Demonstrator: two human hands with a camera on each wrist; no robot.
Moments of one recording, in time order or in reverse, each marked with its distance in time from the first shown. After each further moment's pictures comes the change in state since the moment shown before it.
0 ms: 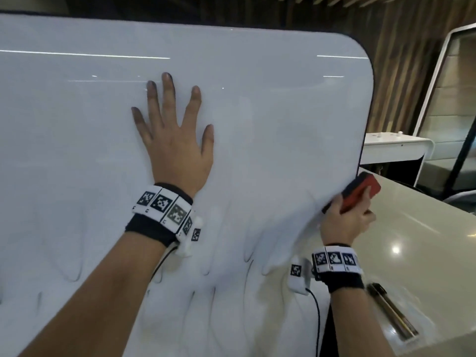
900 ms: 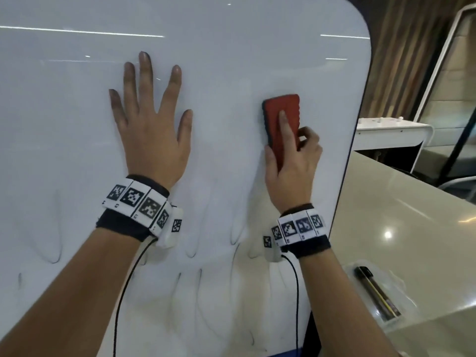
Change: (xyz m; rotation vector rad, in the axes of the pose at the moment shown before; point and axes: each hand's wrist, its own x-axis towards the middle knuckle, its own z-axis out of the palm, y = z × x) left_hand -0.017 -0.005 0.004 0.010 -0.021 0.037; right_hand -0.031 -0.061 0.043 -0.138 -0.196 -0.861
